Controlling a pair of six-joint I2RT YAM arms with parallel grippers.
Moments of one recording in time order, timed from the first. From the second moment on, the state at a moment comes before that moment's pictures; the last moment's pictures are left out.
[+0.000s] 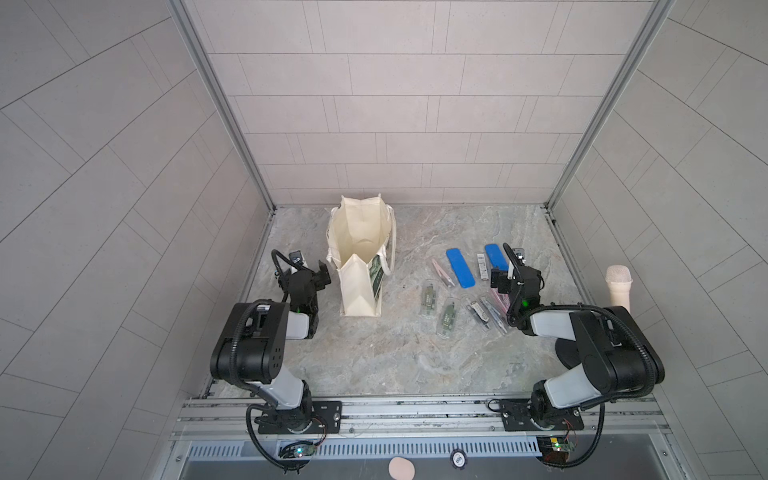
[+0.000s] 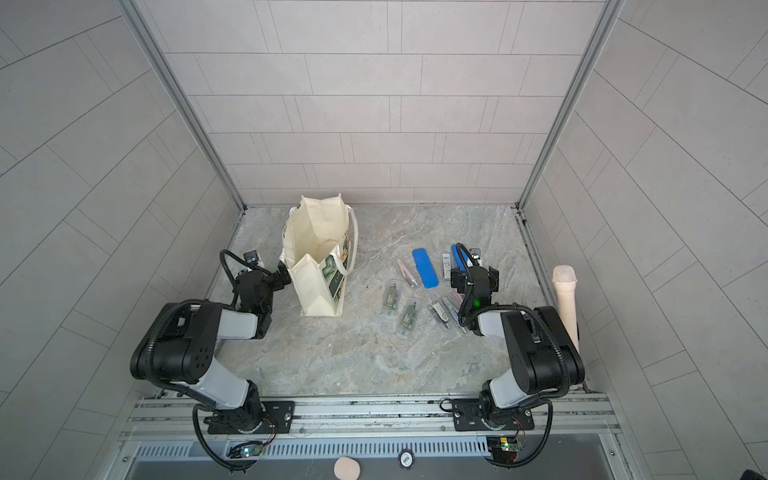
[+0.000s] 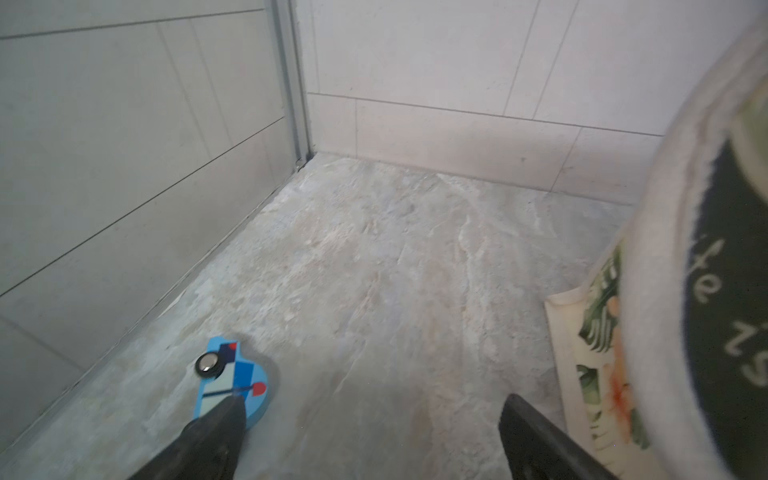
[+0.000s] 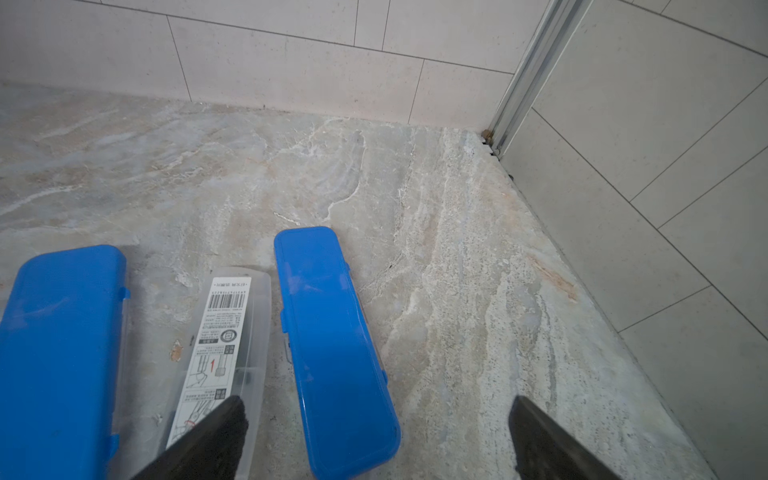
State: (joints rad) left arm -0.01 1.60 0.40 0.91 -0.28 -0.09; right arm 0.08 1.51 0.43 0.67 0.34 -0.03
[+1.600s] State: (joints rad) left arm -0.03 1.60 0.40 0.83 -0.27 -0.05; right arm 0.05 1.49 0.32 0.74 0.42 0.02
